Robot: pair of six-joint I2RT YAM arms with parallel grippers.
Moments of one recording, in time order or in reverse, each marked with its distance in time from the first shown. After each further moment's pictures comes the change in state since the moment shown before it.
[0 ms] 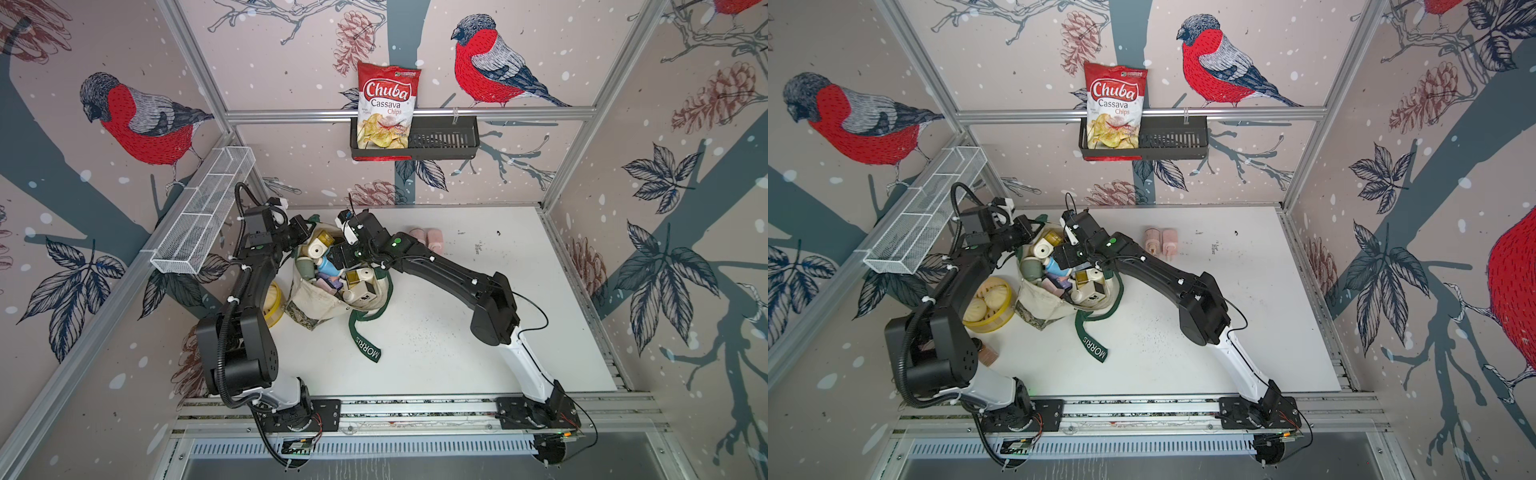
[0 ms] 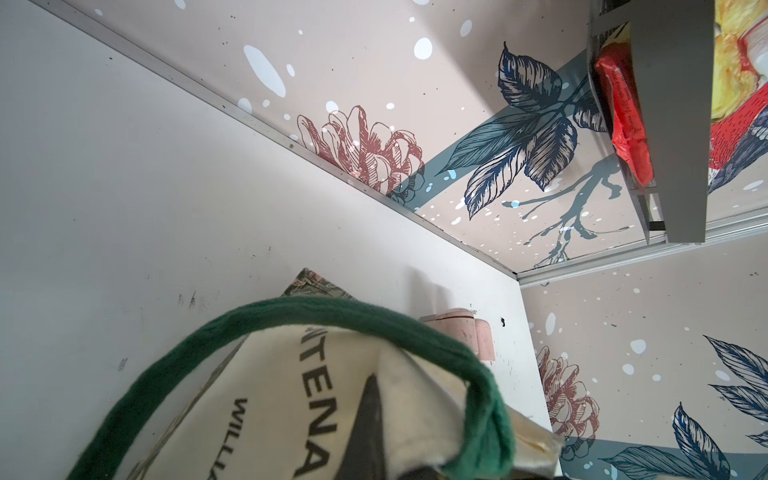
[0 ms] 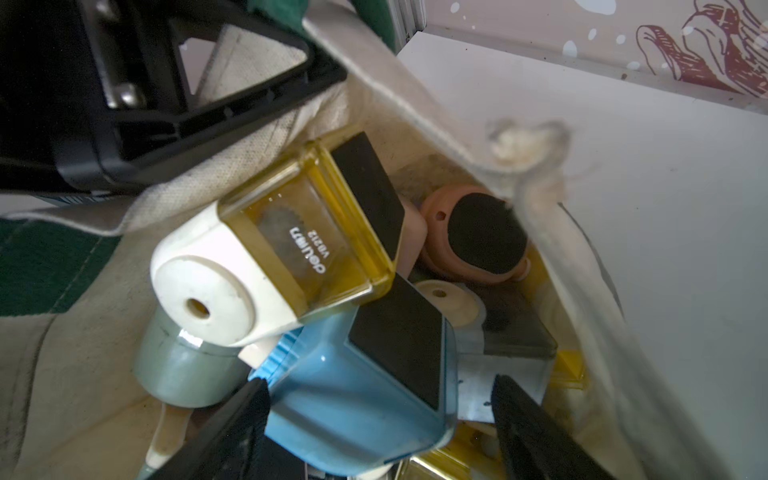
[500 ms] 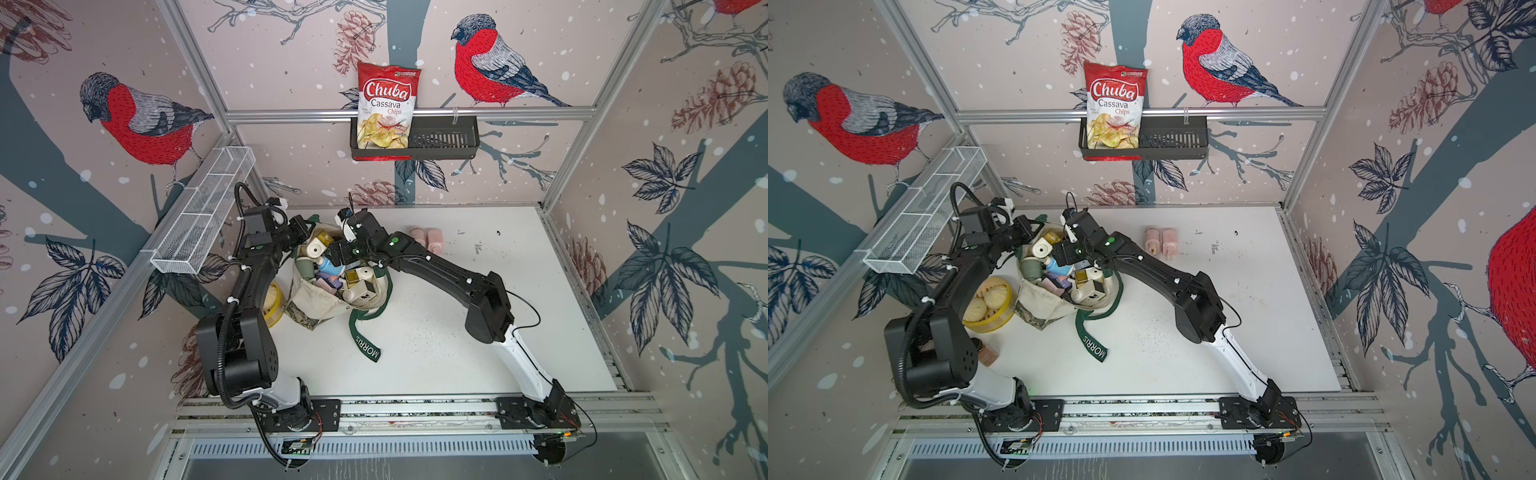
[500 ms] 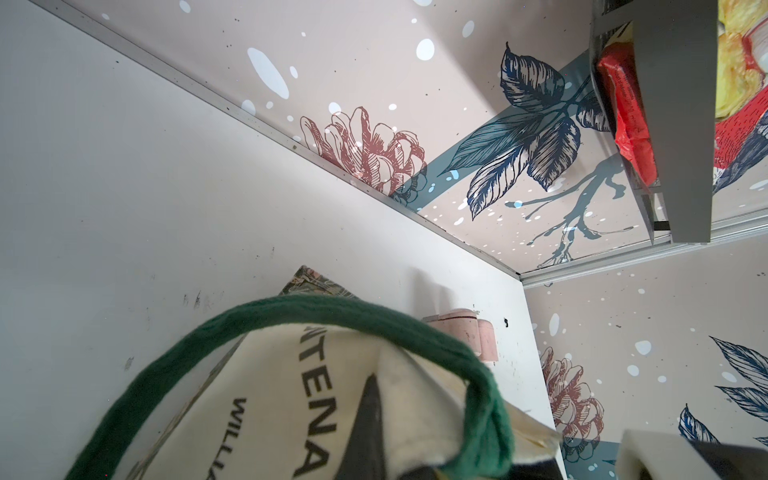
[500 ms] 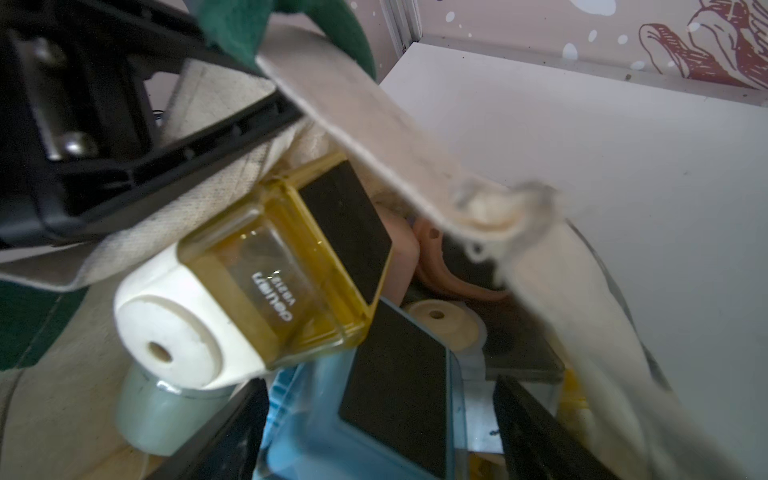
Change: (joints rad) left arm 0.000 -0.004 0.000 -0.008 -0.005 0.008; right arm -0.016 0.051 0.051 0.014 -0.011 0.044
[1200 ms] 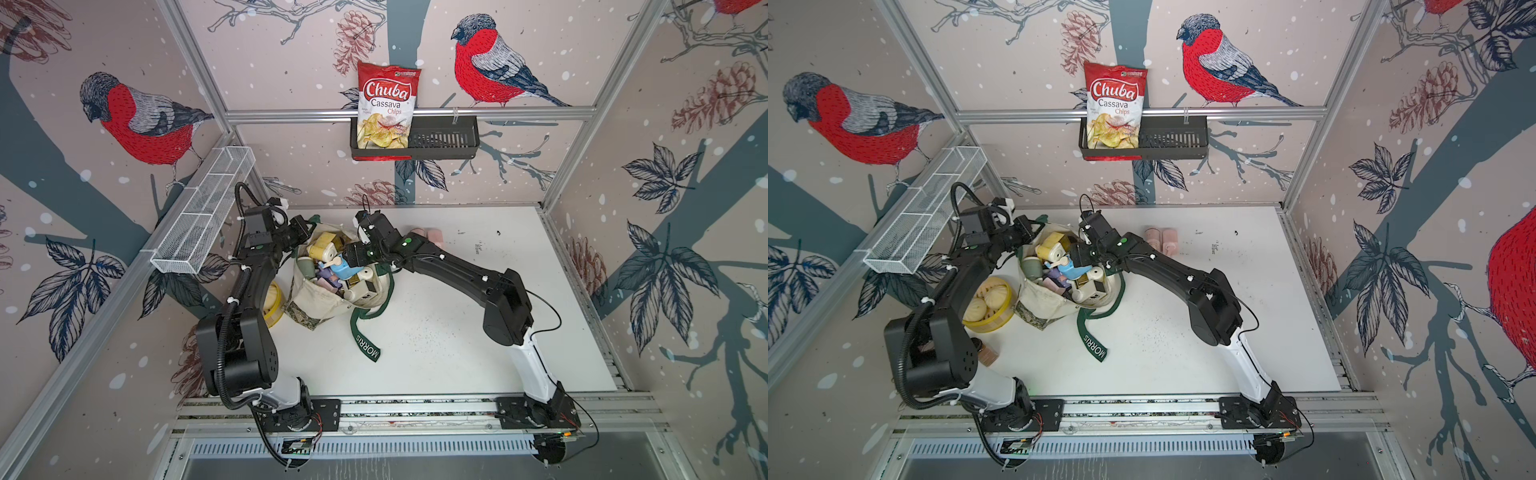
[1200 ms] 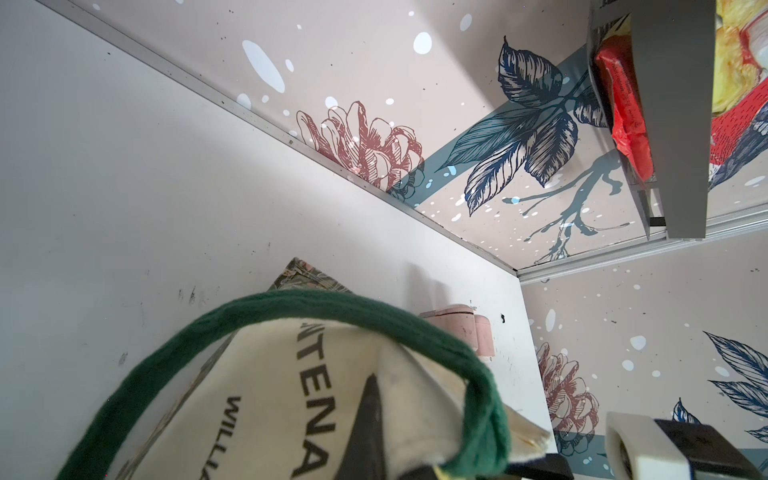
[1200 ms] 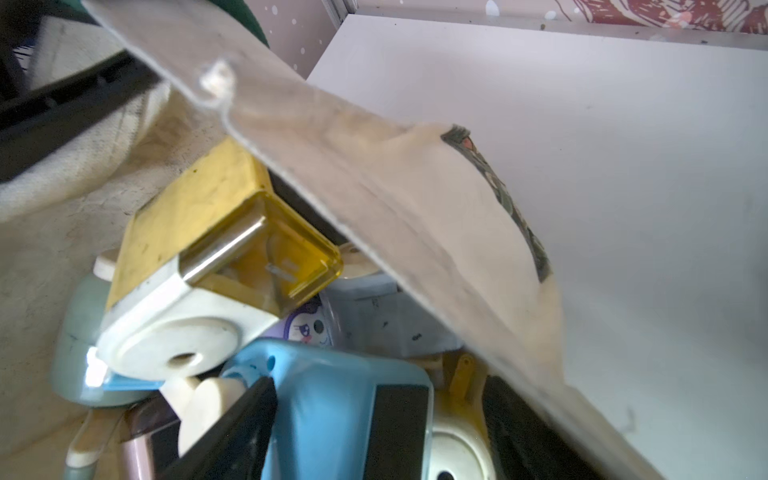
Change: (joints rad) left arm 0.000 -0.002 0.000 -0.007 0.009 0.000; right arm -0.025 -0.193 -0.290 0.002 0.073 0.048
